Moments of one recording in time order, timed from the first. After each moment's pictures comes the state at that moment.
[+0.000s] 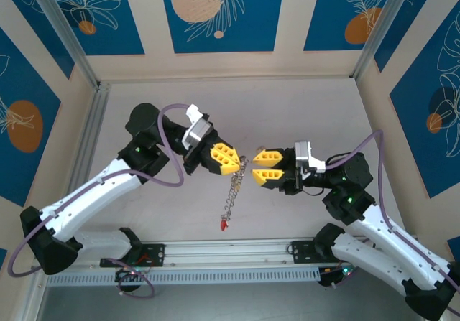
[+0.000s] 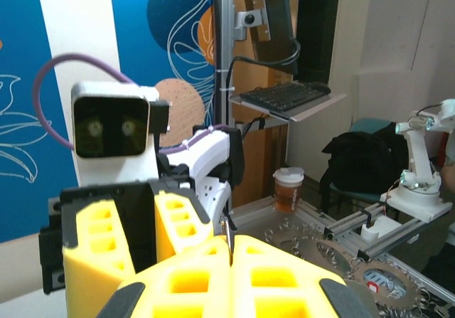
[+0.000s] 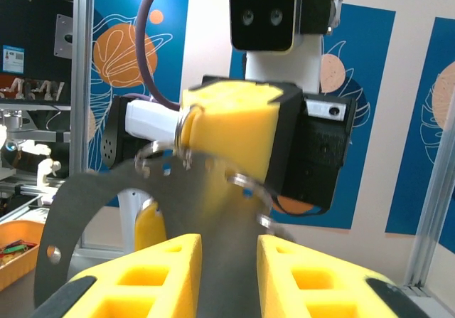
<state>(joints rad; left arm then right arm) -0.82 1.20 1.21 0.34 1.28 -0.31 0.74 0.67 0.72 0.36 -0.77 0.16</state>
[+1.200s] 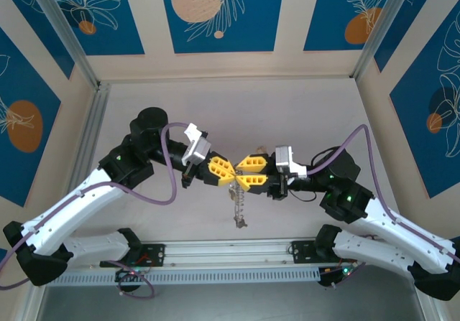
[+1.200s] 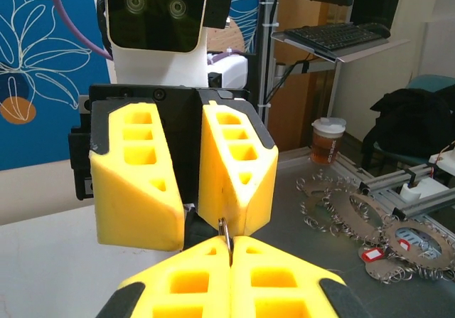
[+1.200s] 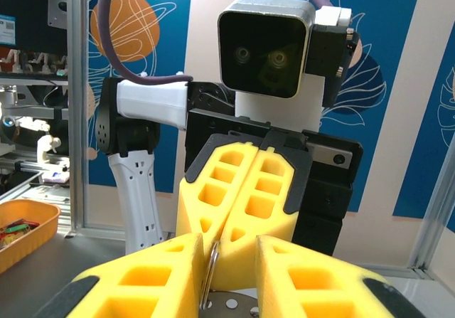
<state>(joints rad) -0.84 1.09 1.23 -0.25 1.10 0.12 0.95 0.74 0.84 0.13 -0.57 -0.02</state>
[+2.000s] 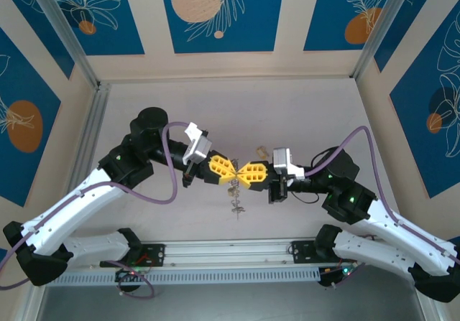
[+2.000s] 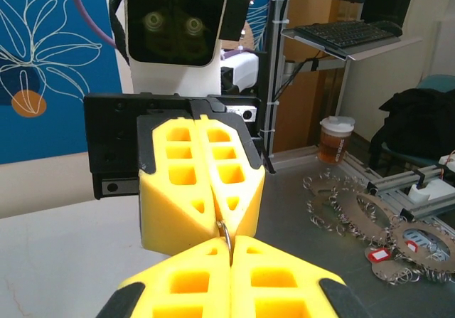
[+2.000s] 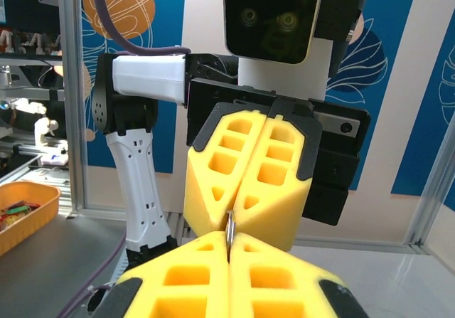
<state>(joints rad) -0.84 1.09 1.23 -0.26 1.08 0.12 0.94 0.72 0.84 0.04 -0.57 -0.05</state>
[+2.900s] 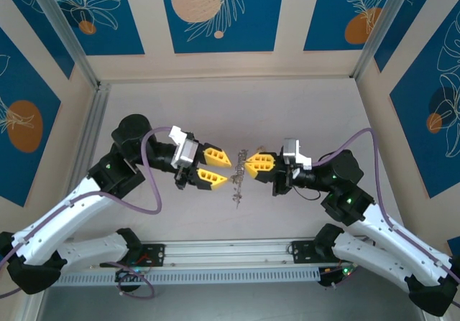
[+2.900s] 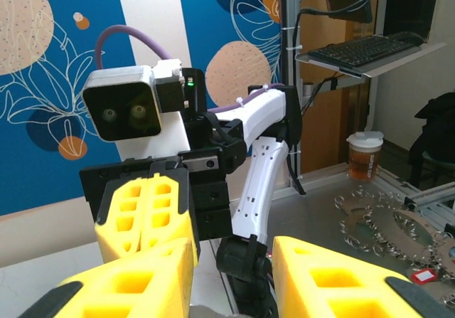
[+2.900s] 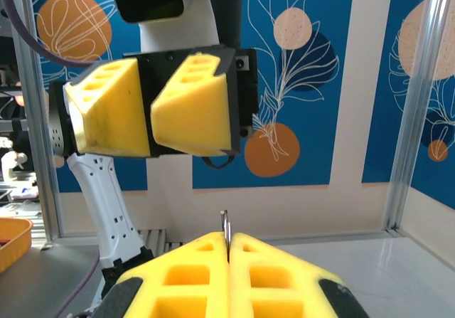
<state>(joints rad) -0.84 1.00 1.17 -0.12 1.01 0.10 0.80 0.67 0.72 0.21 -0.61 0.11</state>
